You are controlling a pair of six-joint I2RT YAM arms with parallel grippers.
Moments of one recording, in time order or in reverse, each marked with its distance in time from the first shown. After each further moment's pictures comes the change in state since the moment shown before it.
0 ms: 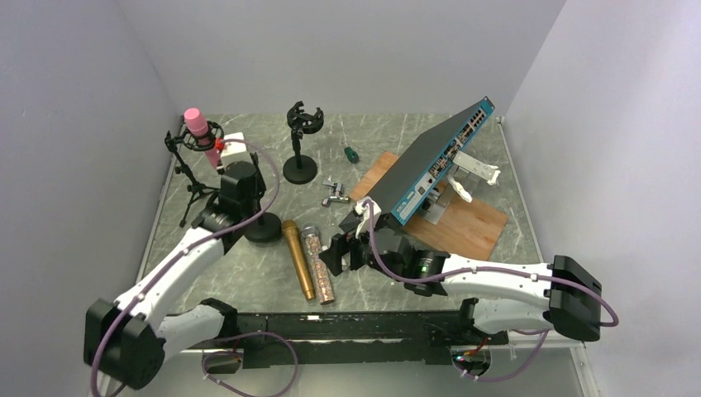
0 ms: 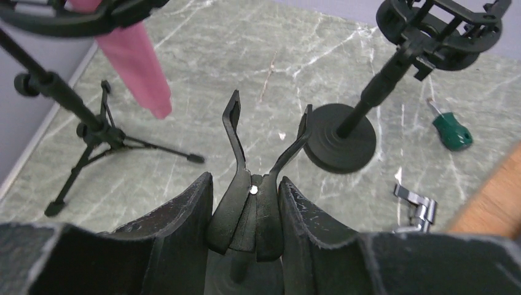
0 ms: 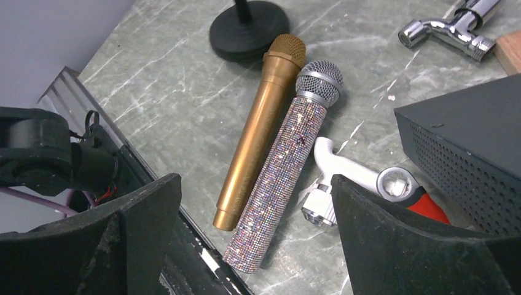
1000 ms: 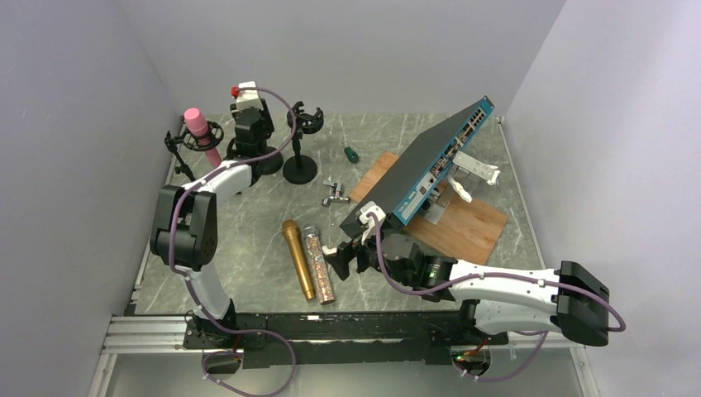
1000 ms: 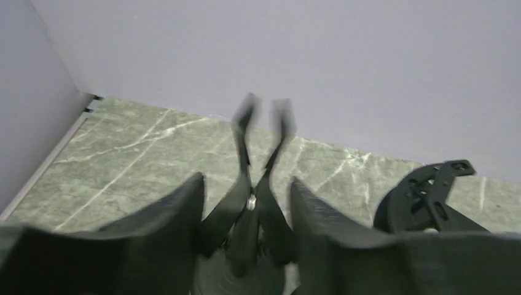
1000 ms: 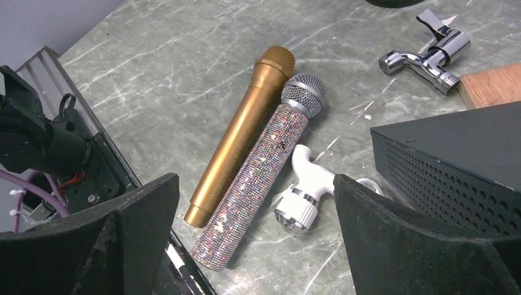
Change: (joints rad) left arm 0.203 0.796 0.458 0.607 0.195 0.218; right arm 0.003 -0.085 -0.105 0.112 -0.009 -0.191
